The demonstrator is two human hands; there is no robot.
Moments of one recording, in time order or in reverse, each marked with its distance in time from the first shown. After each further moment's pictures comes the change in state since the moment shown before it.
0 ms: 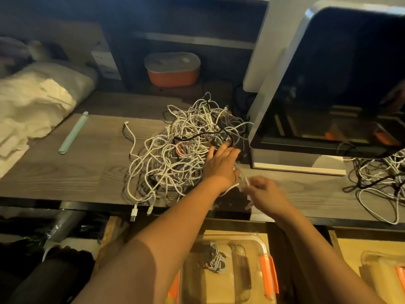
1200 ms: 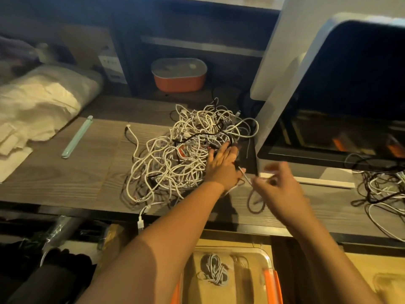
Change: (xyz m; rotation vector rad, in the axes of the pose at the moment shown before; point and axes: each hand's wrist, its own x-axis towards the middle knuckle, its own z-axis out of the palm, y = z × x) left_hand 0.018 -0.012 -0.004 -0.049 -0.105 -0.073; right_hand -0.008 -0.034 -0.014 0.144 0.156 -0.028
